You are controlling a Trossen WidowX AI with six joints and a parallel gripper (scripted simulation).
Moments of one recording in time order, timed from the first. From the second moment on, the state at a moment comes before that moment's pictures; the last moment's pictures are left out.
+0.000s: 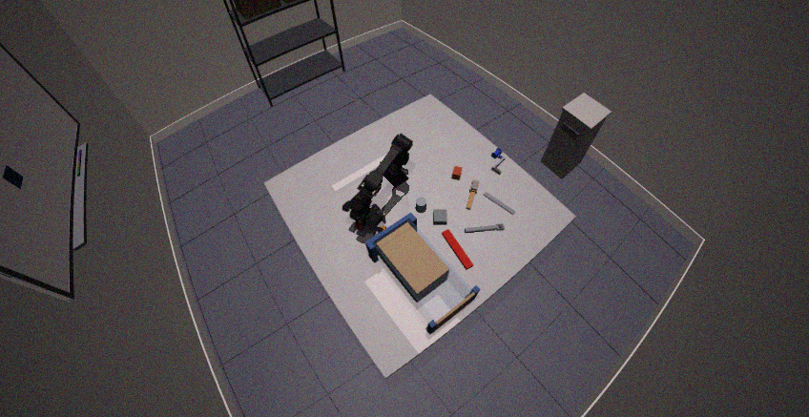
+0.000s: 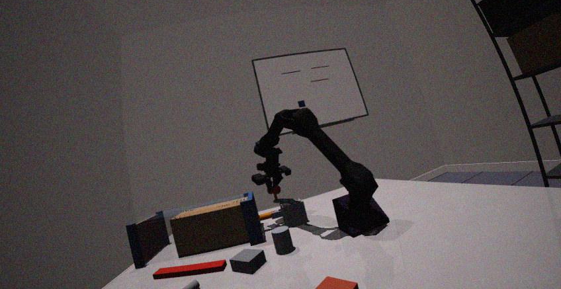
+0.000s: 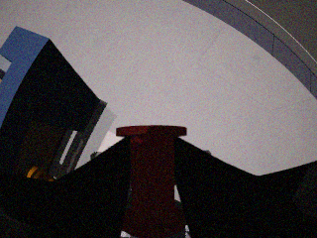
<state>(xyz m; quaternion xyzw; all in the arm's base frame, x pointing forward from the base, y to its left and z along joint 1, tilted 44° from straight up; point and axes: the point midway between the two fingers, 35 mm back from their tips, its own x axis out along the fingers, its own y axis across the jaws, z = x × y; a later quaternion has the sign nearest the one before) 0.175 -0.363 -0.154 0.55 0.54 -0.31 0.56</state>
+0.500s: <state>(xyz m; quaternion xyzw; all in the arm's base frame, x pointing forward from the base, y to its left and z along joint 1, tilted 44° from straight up) 0.200 -0.352 -0.143 0.55 0.54 -0.30 0.57</state>
